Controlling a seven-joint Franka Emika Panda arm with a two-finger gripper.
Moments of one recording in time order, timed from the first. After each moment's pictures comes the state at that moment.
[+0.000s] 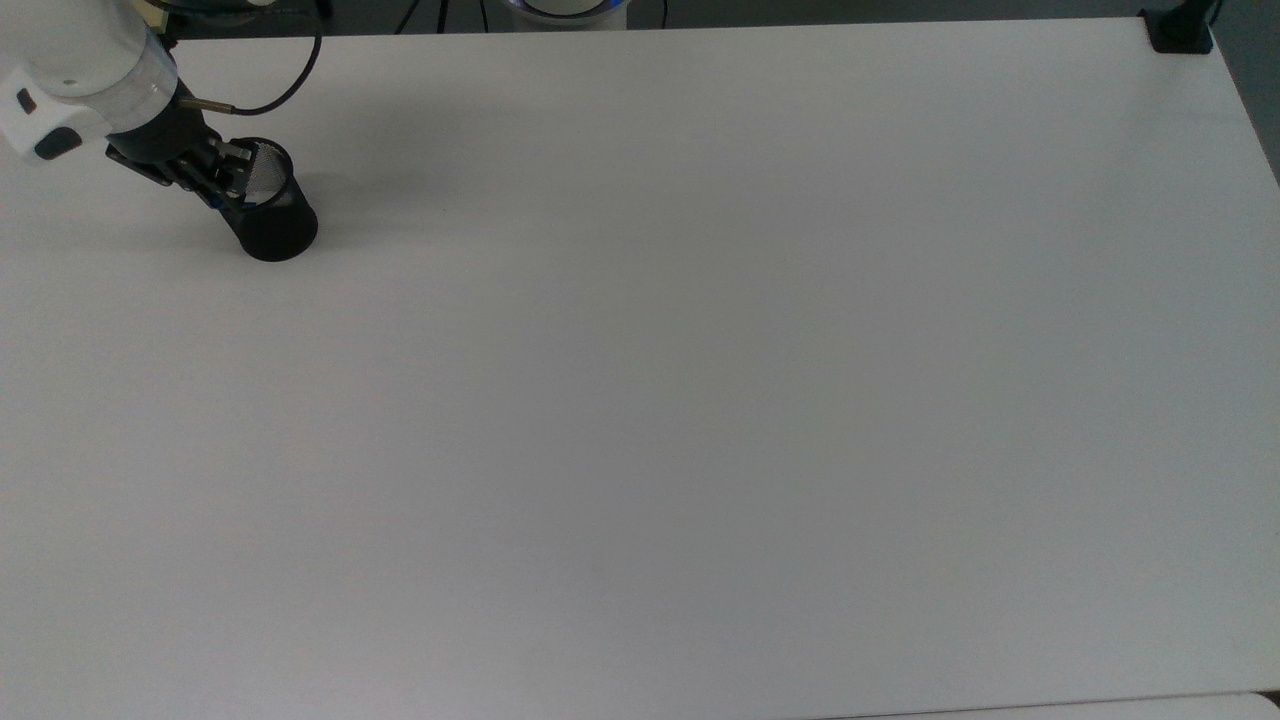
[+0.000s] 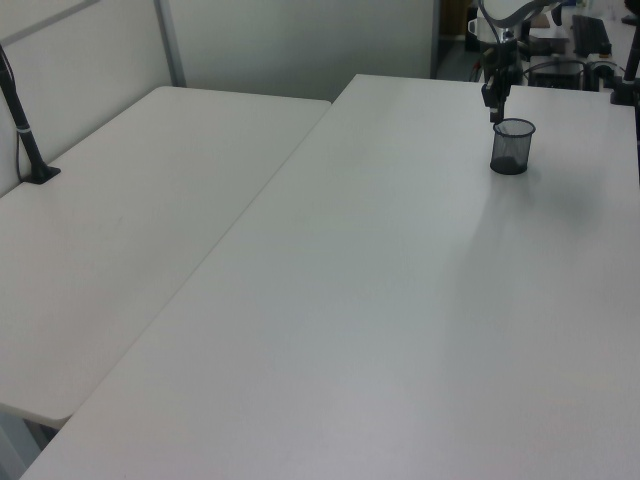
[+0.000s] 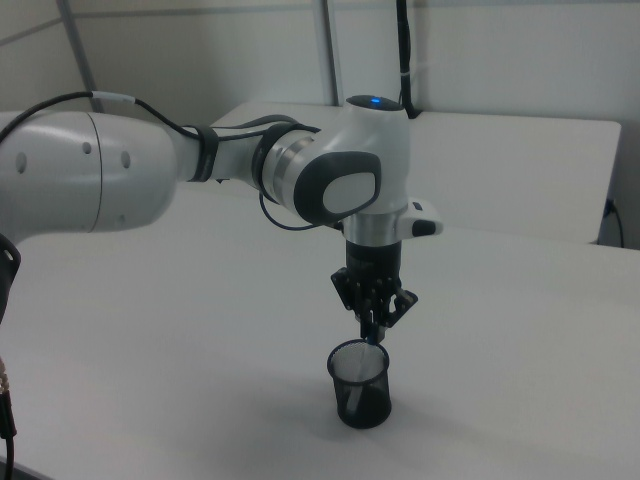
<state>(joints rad) -0.47 0.35 0.03 -1.62 -0.03 1.87 -0.32</state>
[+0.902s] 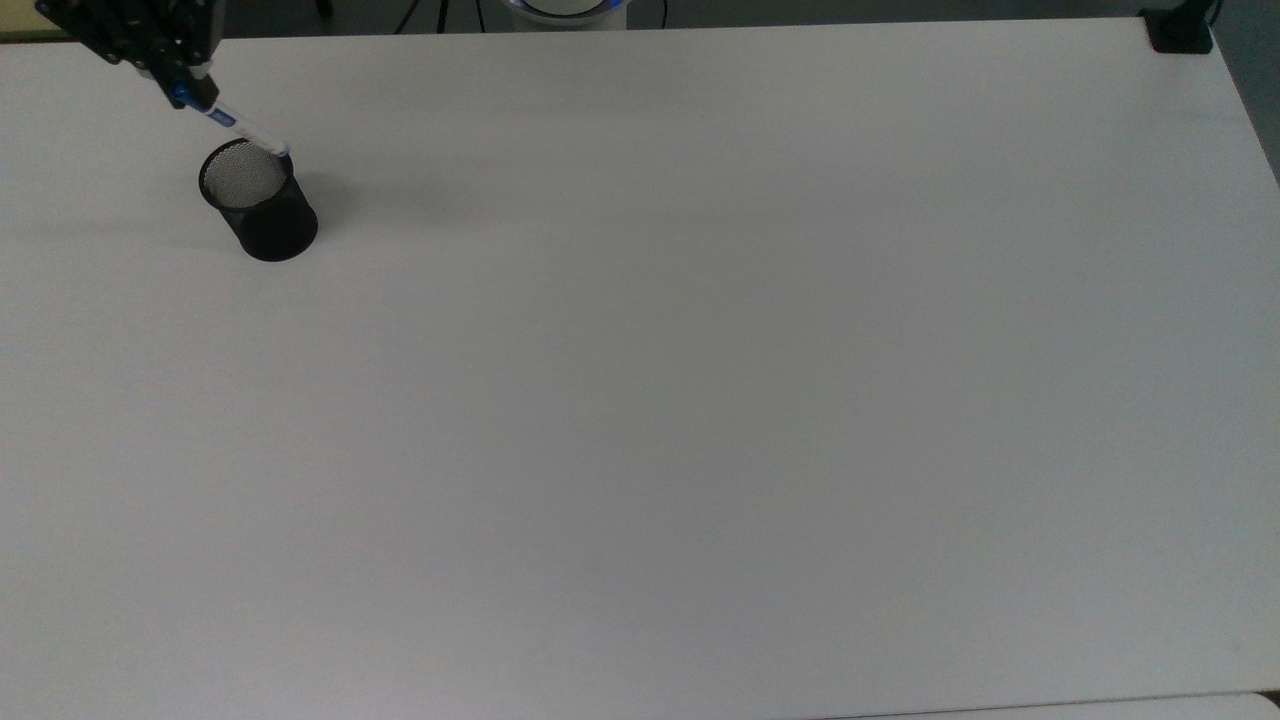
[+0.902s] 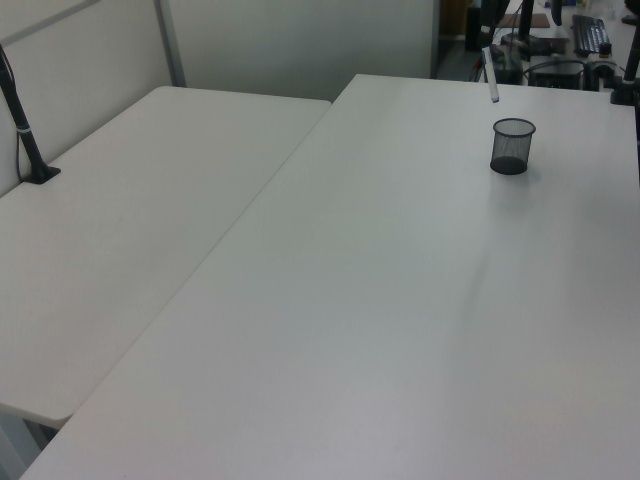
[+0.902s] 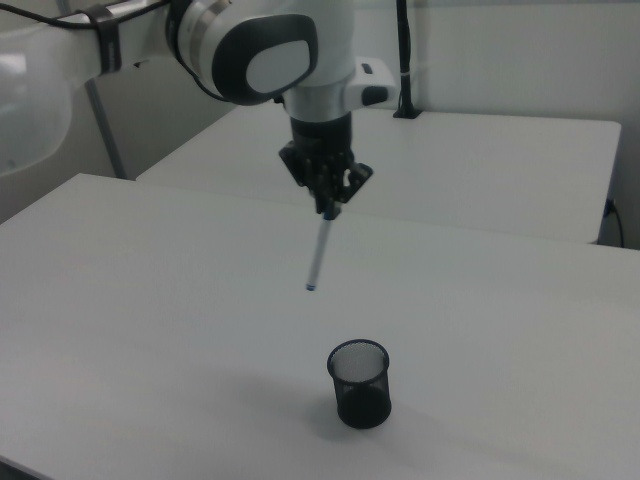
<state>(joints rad) -0.45 0.15 0.05 -1.48 0.18 1.73 -0.37</state>
